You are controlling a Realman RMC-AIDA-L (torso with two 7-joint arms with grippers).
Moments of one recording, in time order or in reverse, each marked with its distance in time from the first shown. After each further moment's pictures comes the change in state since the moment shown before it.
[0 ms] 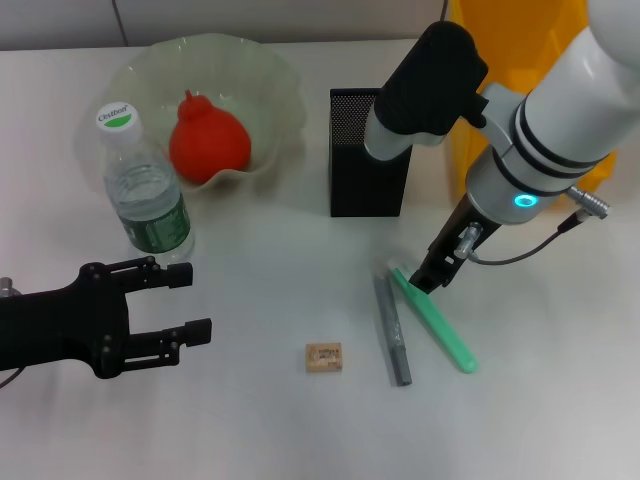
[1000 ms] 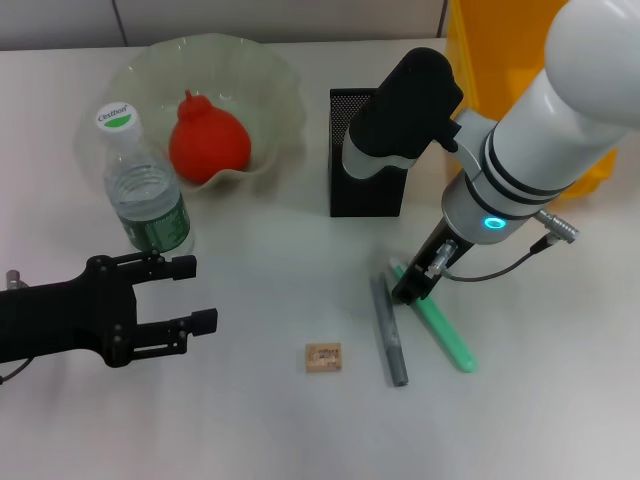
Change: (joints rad) left arm -0.011 -0.009 0.005 -0.001 0.000 -0.049 0.000; right arm 0.011 0.001 -0.114 0.064 0.026 0.110 0.113
